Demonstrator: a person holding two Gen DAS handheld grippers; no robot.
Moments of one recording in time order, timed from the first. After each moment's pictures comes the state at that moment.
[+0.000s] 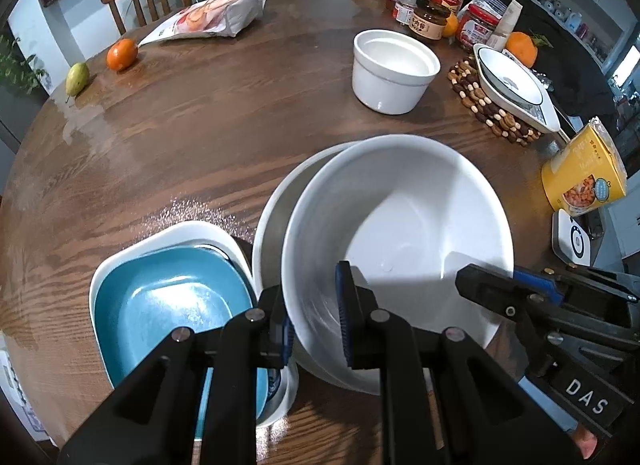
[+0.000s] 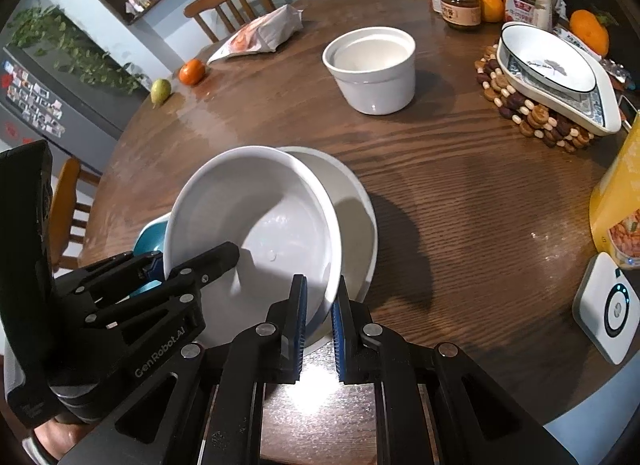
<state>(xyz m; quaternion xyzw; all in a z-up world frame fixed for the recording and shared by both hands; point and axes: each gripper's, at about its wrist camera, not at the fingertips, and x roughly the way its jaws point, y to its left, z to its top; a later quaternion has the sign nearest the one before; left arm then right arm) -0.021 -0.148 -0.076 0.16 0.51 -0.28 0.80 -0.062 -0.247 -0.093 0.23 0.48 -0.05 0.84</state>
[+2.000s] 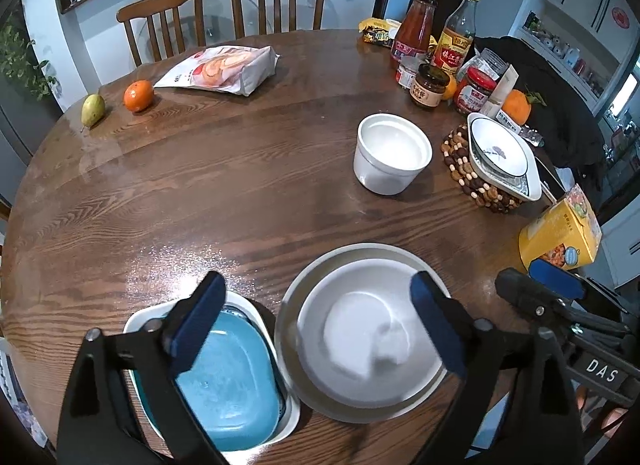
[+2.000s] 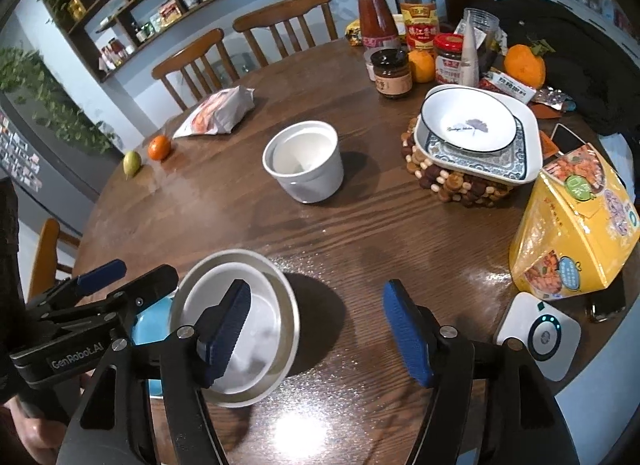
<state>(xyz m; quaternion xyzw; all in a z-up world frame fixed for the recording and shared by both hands) -0.001 -0.151 -0.019 0.12 0.47 -0.28 0.83 -0.082 -0.289 -0.043 0.23 0.40 -0.14 0.87</state>
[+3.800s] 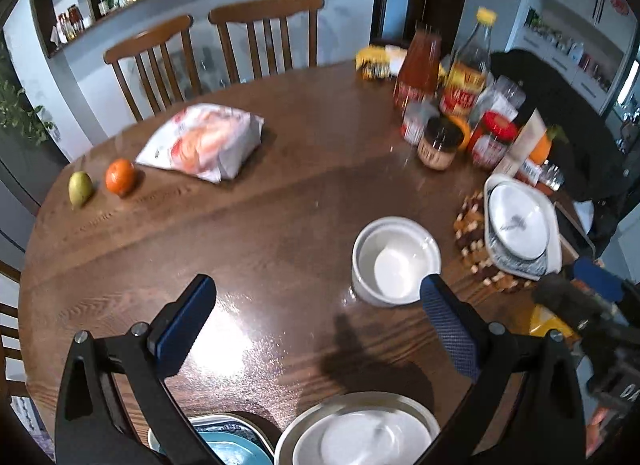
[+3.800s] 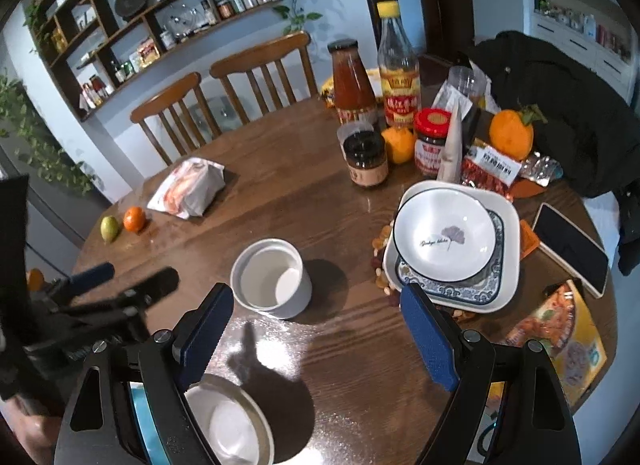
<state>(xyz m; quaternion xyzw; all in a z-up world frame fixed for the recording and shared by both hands) 0.076 -0.233 0.006 0.16 0.44 -0.27 0.84 -0.026 -0.354 0.006 0.22 0.36 -0.18 0.89</state>
